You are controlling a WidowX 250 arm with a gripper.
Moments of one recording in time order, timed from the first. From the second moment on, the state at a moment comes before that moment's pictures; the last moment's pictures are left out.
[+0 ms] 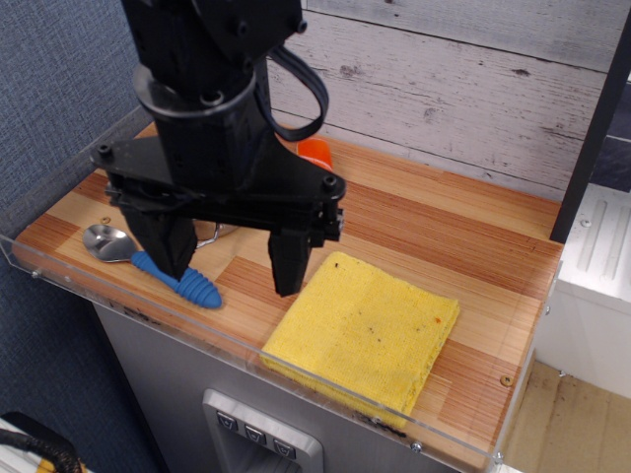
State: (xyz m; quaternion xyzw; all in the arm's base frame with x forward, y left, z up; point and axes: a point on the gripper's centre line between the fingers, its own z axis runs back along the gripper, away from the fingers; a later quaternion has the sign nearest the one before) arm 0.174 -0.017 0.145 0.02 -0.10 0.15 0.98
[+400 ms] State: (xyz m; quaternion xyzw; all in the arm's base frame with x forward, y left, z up) arm 0.174 -0.018 0.142 0.02 -0.10 0.14 0.98
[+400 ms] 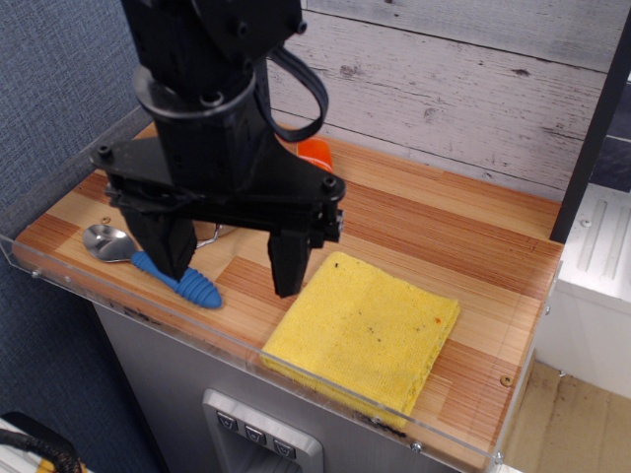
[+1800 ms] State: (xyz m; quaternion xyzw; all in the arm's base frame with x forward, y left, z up) arm 0.281 -0.040 0.011 -0.01 -0.11 0.08 0.99
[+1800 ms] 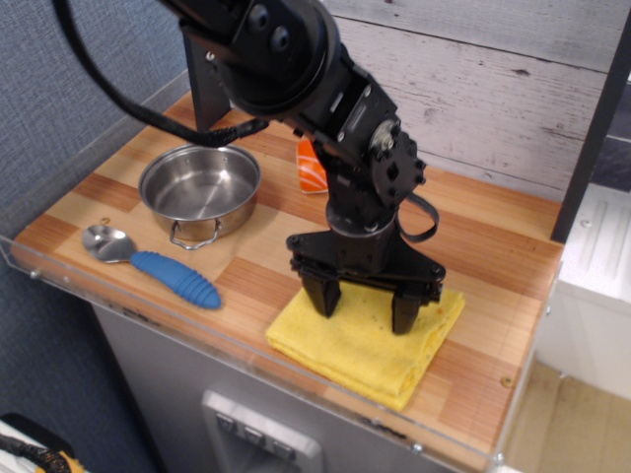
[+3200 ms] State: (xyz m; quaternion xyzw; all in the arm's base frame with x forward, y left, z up) arm 0.370 -0.030 0.011 -0.01 -0.13 0.08 0.99
